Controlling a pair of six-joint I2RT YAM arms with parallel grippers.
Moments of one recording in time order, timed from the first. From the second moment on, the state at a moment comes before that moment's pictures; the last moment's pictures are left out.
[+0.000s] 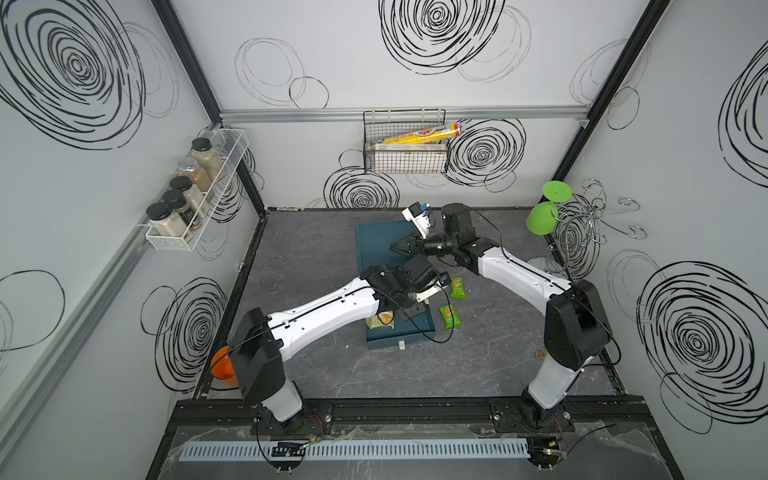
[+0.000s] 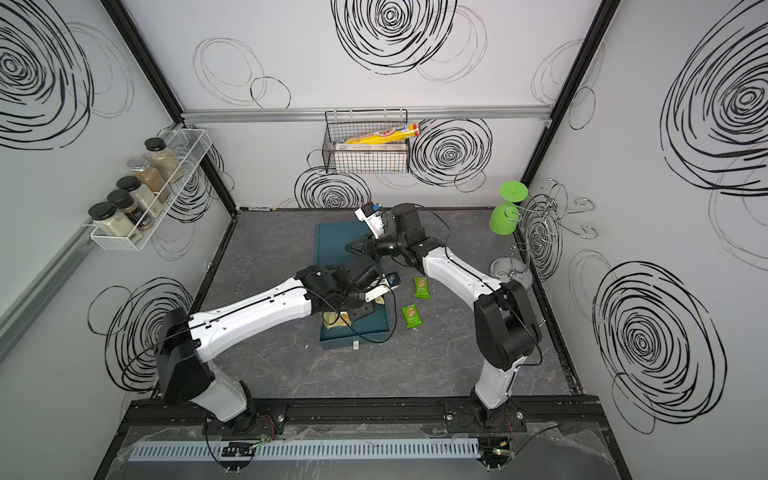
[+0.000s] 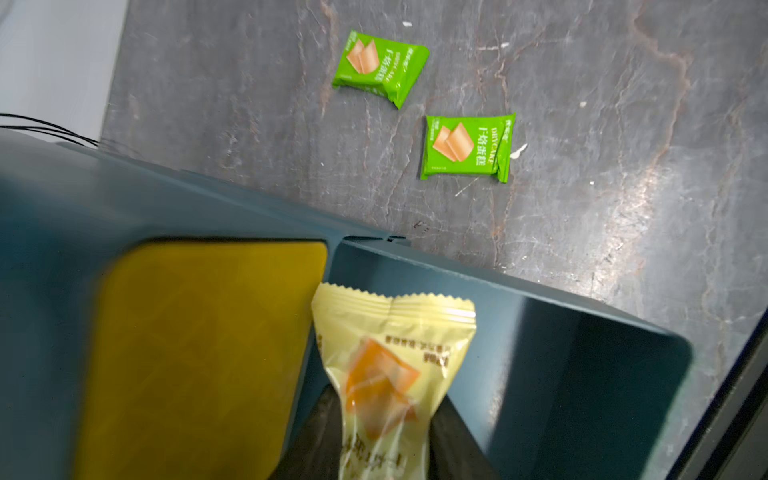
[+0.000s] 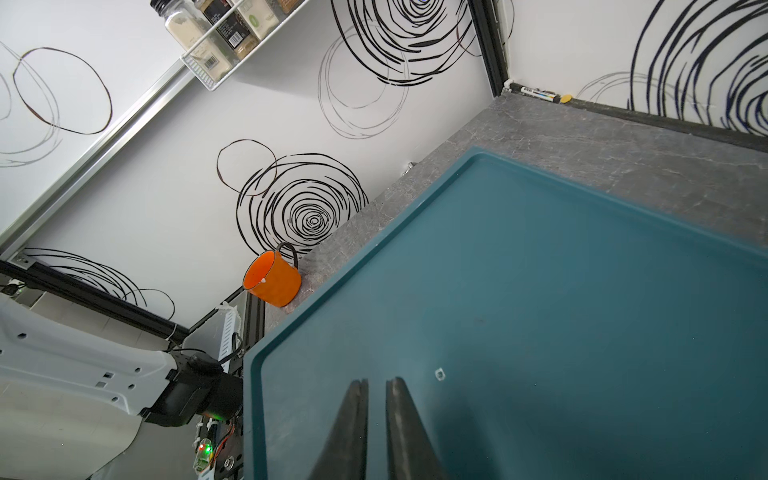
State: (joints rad) left arm -0.92 1.60 1.43 -0.88 -0.18 0.29; right arm 0.54 1.76 1.37 -0.04 -0.83 0.25
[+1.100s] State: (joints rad) left arm -0.23 1.36 1.33 -1.04 -0.25 -0.09; right arm 0.54 1.78 1.41 -0.08 -0.83 0.26
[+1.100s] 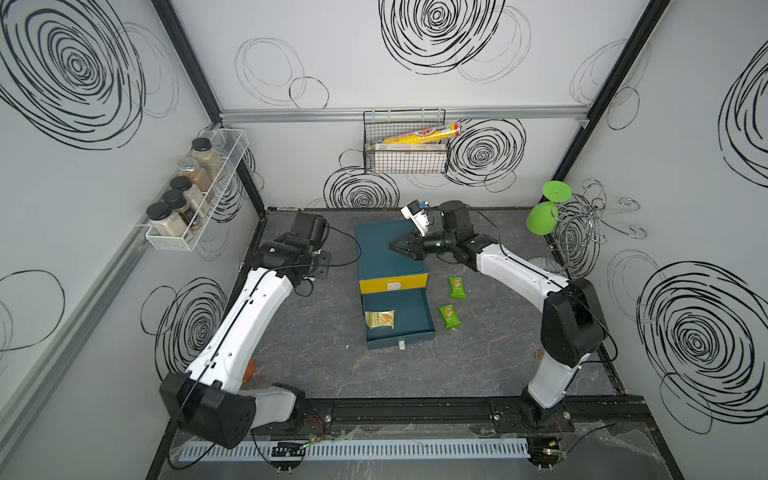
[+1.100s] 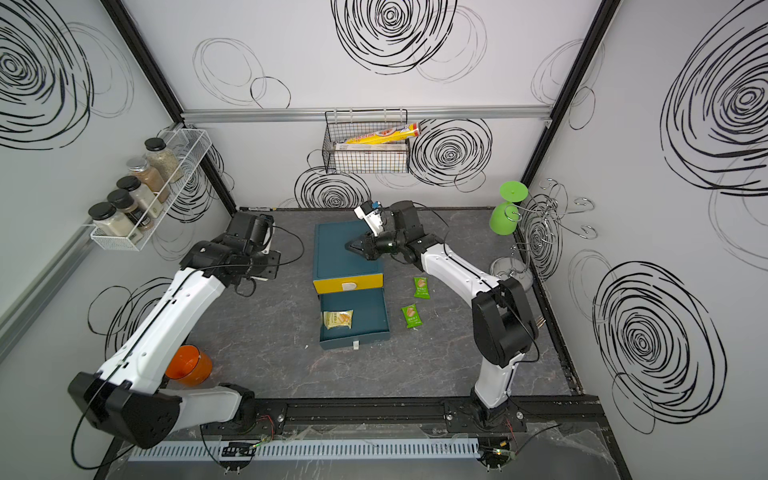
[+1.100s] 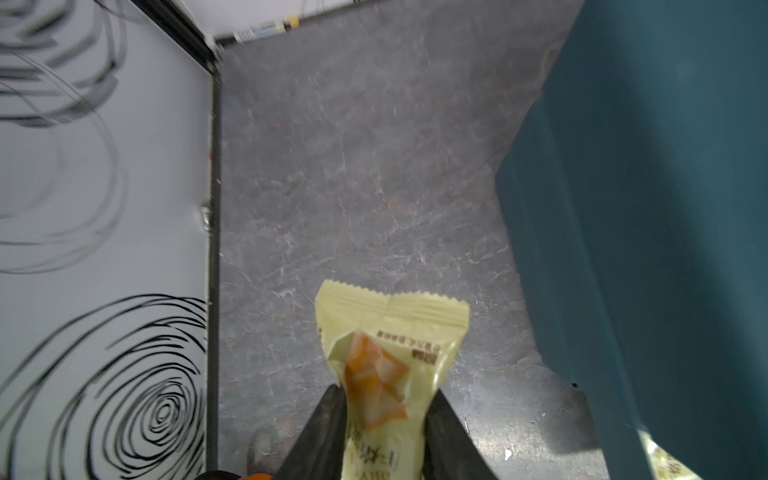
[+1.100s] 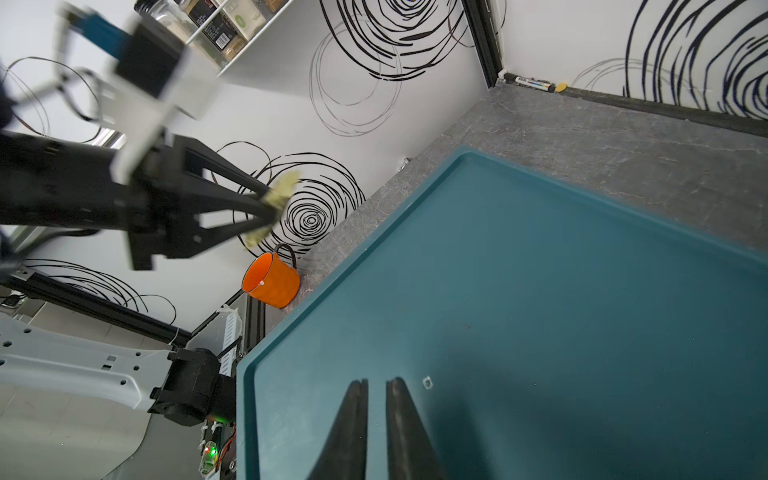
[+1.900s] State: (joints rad) left arm -0.25 1.32 1.38 -0.90 -0.24 -0.19; right arm 0.54 1.79 1.41 -0.08 -0.83 0.25
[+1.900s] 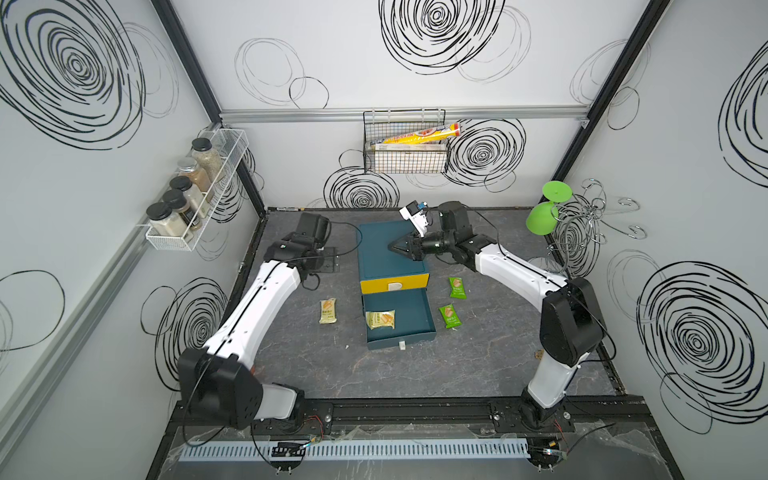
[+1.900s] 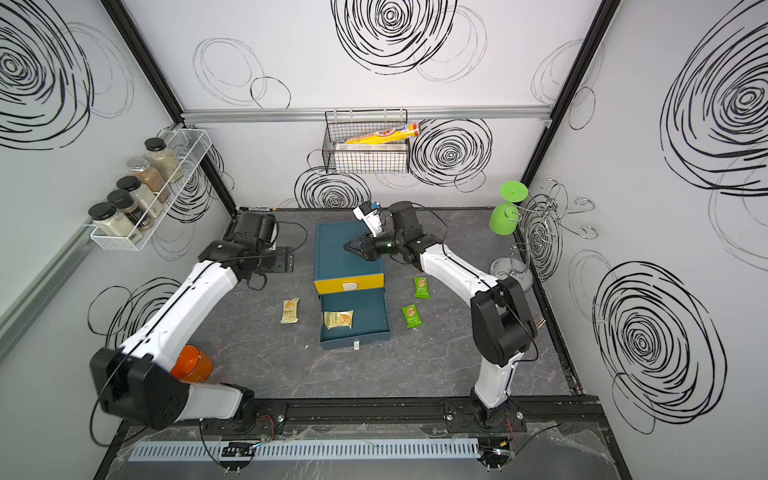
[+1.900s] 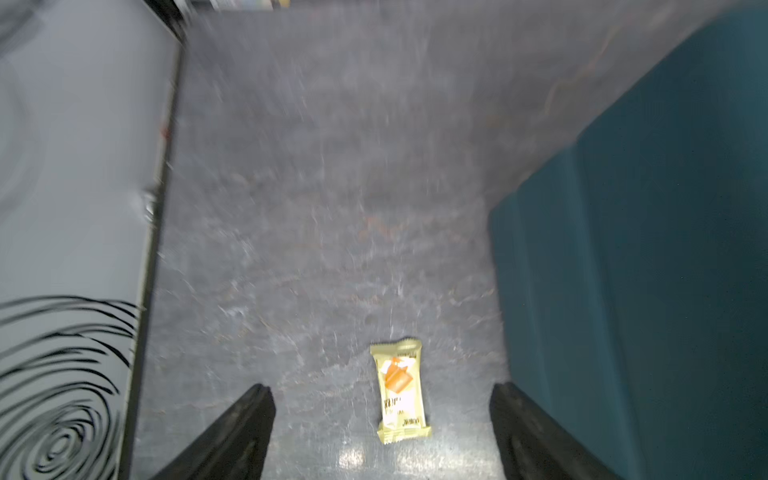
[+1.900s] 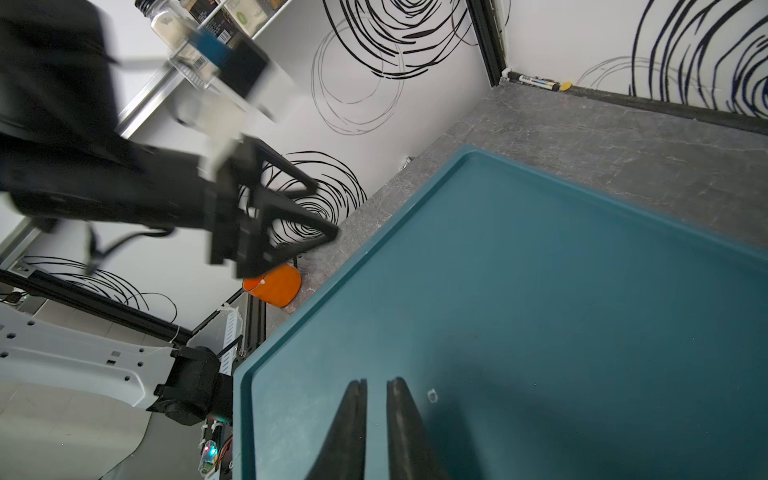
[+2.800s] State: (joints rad) left arm -0.96 1.43 1.36 -1.10 -0.24 0.15; right arm 0.54 1.79 1.41 -0.08 -0.84 0.24
